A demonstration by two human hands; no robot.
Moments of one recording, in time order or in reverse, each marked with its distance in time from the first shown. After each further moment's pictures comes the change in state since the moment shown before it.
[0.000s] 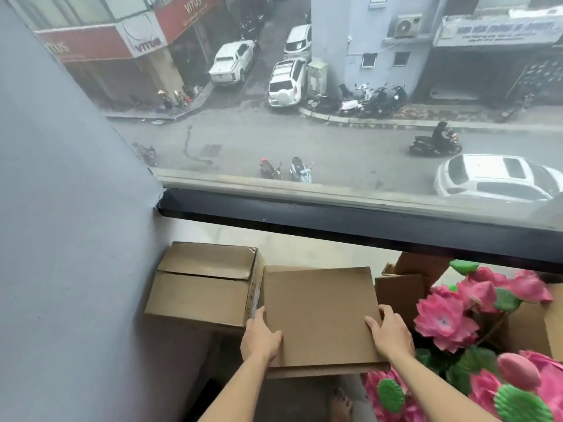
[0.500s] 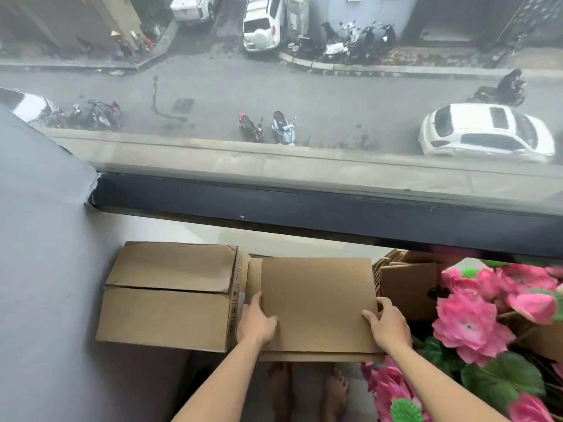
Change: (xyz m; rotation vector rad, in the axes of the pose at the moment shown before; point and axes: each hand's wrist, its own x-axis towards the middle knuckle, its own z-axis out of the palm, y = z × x) left_hand 0.142 0.013 0.046 0.044 -0.201 -0.052; right_hand 0.100 -0.002 0.058 0.001 -0.071 0.145
